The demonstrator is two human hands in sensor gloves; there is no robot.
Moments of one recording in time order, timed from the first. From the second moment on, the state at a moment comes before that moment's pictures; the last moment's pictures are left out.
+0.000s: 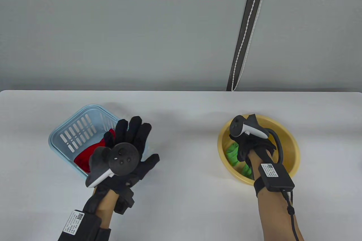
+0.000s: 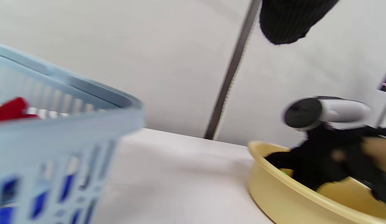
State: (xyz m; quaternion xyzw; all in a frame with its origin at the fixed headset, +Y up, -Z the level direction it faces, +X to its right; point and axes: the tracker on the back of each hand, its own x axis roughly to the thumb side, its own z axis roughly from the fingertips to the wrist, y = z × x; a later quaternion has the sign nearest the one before) left_hand -0.164 -0.590 -0.282 0.01 -0.18 0.15 0.97; right_hand 0.195 -0.710 -0.435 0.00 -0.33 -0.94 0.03
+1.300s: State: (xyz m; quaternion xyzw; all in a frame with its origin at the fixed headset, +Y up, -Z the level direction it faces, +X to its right) left_hand -0.109 -0.671 -0.255 -0.01 -0.29 0.18 0.94; right_hand 0.223 -0.554 -0.340 -0.06 0.00 -0.94 -0.33
